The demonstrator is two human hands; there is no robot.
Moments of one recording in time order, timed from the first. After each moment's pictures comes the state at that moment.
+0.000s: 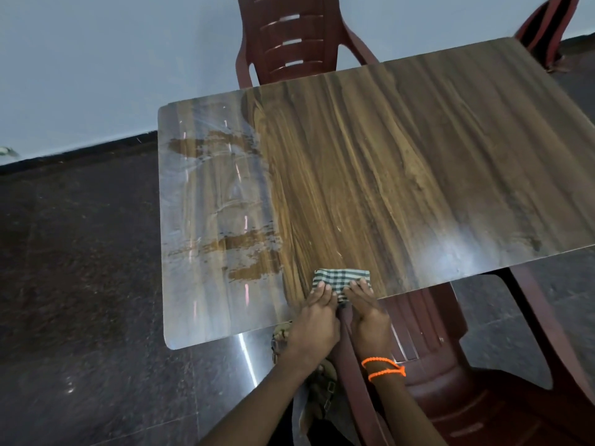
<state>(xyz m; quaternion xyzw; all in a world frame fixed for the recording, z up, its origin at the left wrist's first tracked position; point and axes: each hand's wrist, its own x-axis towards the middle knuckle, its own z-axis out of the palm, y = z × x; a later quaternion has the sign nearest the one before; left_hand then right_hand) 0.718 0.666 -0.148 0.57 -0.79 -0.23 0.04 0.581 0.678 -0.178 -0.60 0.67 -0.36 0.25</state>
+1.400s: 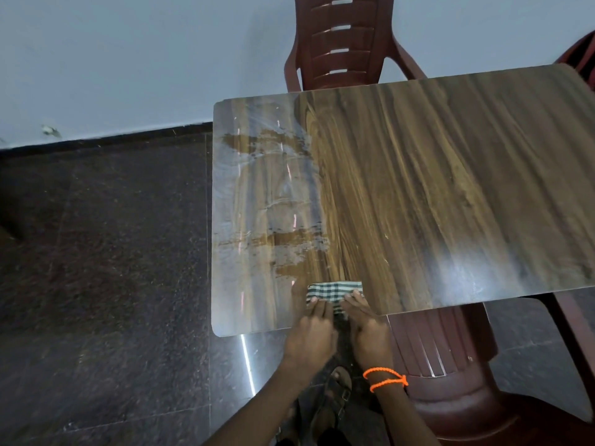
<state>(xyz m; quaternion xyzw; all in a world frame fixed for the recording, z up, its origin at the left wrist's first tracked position) 0.816 0.695 -0.131 0.61 -0.77 -0.21 -0.01 0.663 0.685 -0.194 -0.68 0.61 -0.27 0.30</state>
